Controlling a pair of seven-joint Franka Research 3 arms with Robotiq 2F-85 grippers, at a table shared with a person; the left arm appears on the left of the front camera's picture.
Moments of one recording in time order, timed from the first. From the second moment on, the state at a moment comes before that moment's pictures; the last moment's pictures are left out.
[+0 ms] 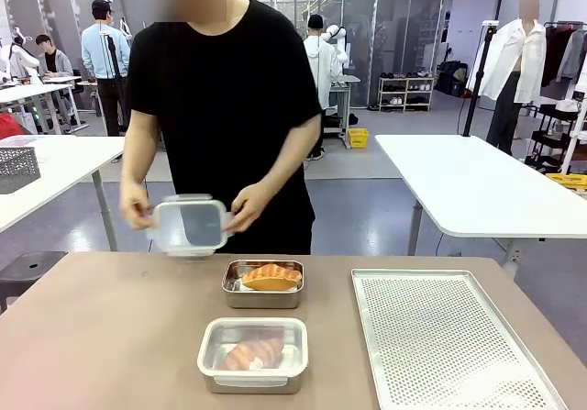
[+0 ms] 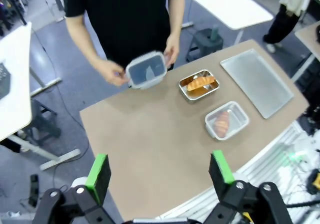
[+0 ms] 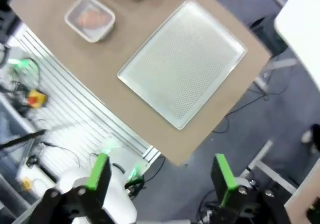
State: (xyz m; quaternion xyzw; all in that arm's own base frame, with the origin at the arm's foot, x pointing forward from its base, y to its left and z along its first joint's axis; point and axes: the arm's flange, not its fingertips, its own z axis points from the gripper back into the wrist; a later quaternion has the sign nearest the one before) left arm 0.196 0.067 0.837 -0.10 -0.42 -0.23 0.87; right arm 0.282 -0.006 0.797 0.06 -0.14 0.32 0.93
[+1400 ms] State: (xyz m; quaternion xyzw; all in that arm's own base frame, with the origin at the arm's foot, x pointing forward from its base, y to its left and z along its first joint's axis) left arm 0.196 0.067 0.837 -0.10 -0.42 -0.23 0.87; right arm 0.289 0.006 0.837 0.07 -0.16 0.30 0.94
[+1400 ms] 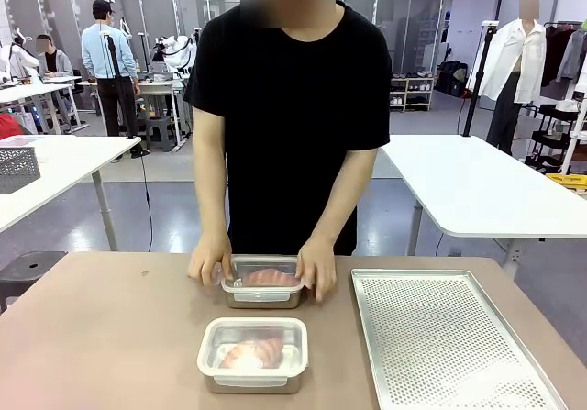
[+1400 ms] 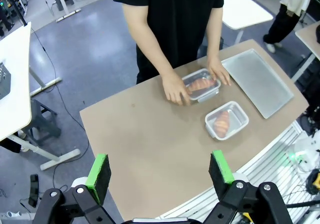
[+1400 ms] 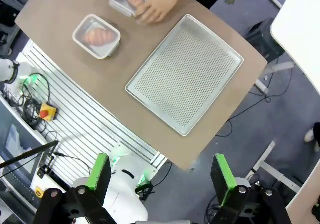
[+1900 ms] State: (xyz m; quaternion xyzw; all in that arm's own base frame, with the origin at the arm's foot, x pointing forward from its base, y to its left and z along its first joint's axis) left arm 0.196 0.067 0.837 -0.10 -0.42 -0.23 0.87; right arm 0.289 0.006 0.837 0.07 -0.16 0.30 0.94
